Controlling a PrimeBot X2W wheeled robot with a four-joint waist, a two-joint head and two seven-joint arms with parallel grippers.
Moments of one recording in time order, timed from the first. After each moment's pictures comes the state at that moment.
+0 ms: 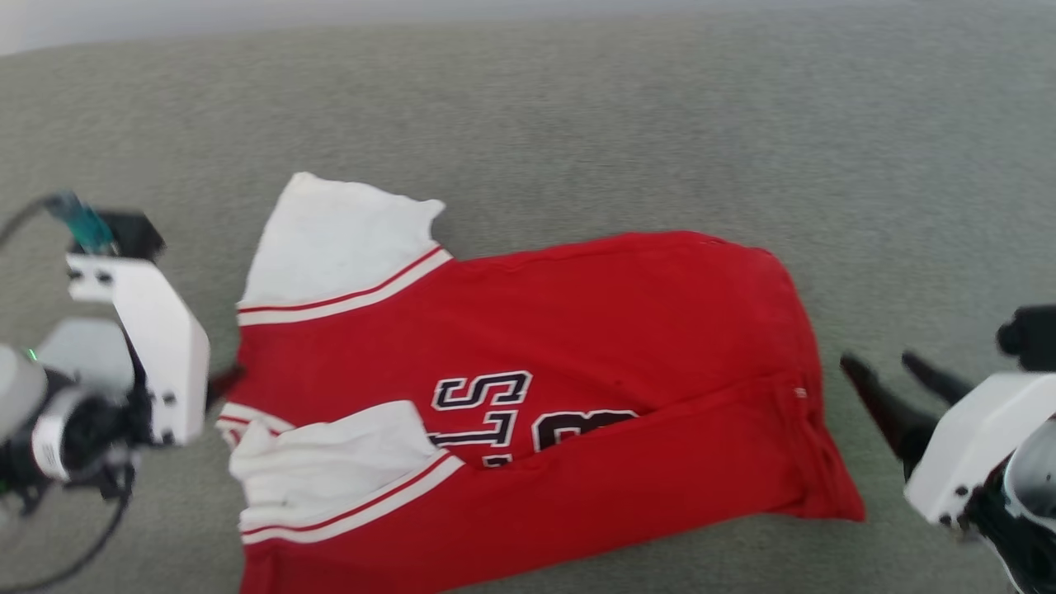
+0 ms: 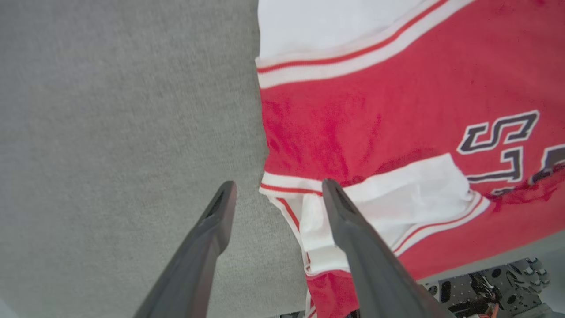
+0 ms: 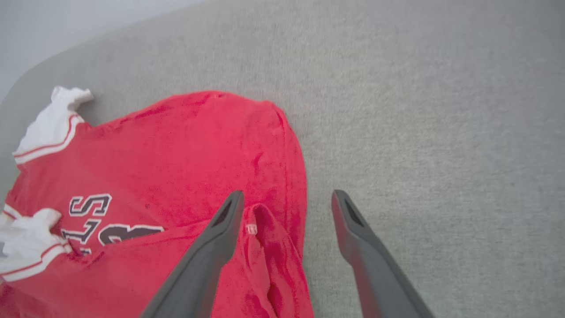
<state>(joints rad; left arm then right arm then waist) -0.73 1.04 -0.93 -0.07 -1.26 0.42 0.78 -0.06 -0.11 -0.18 -0.30 0.46 0.13 0.90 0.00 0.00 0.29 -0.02</state>
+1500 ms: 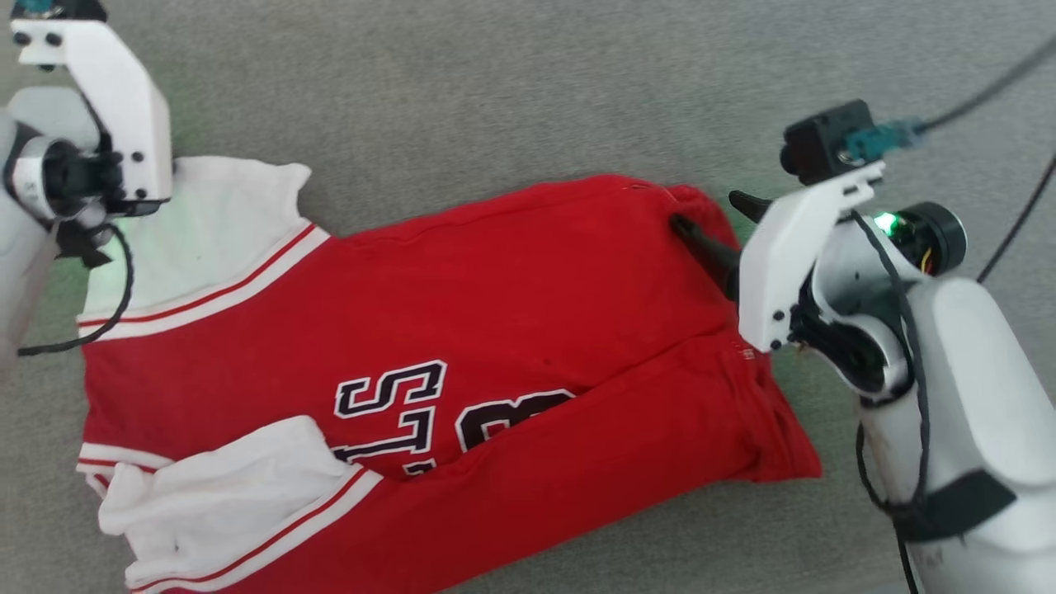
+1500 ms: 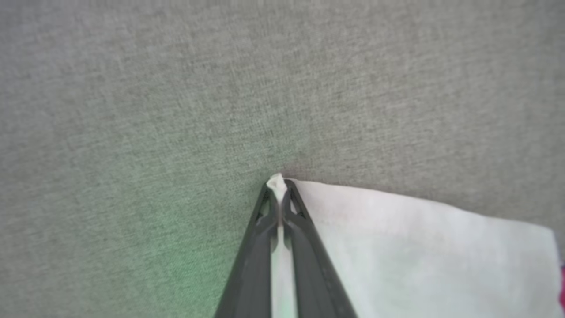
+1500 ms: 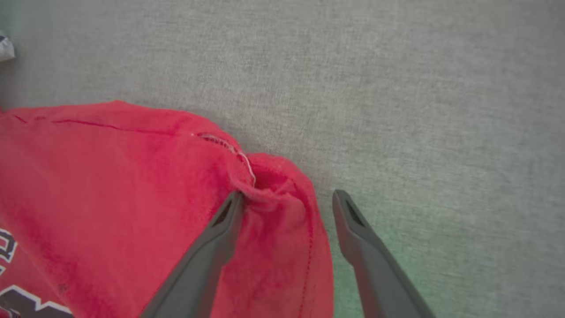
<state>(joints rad) -1.25 0.61 -0.96 0.87 -1.11 0.01 0.81 -0.61 -0.15 0.22 0.17 0.43 0.13 0.73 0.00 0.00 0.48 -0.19</state>
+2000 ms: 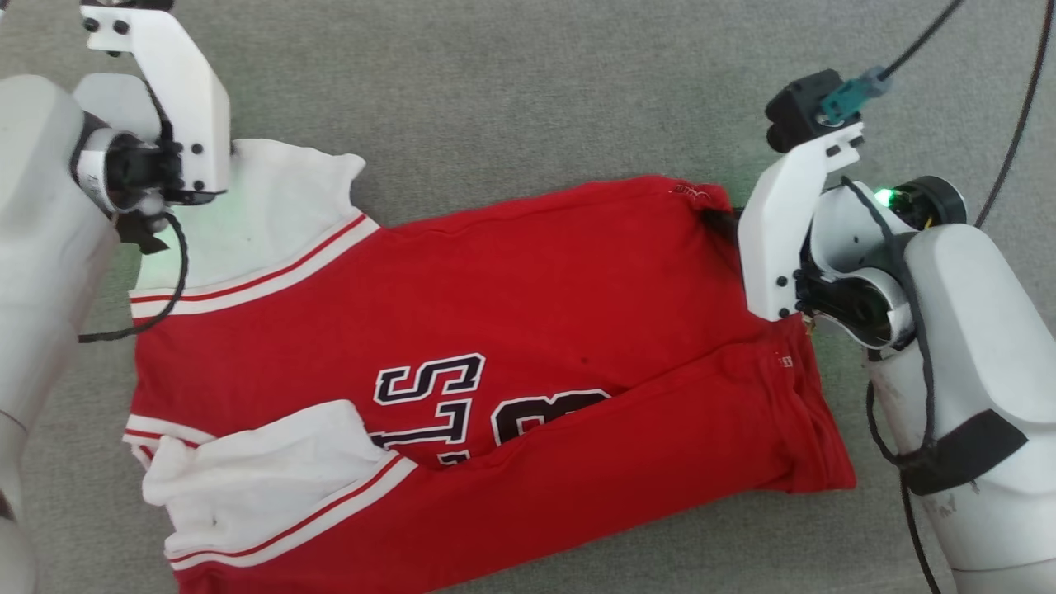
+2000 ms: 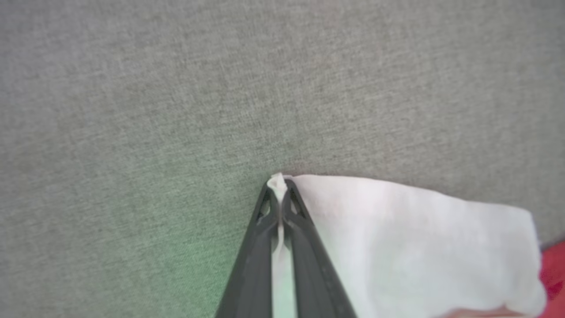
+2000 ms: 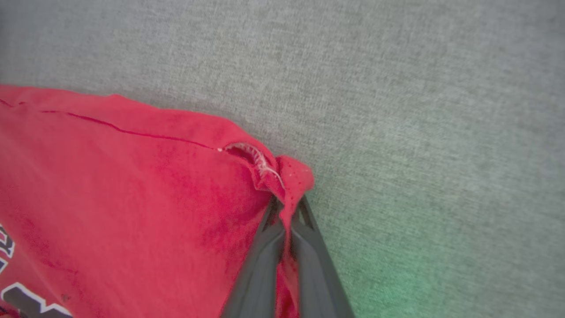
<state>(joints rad) -1.28 0.52 -0.97 0.94 -1.10 -0.04 0.75 -0.74 -0.19 0.27 0.33 0.49 0.13 0.86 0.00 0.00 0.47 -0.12</state>
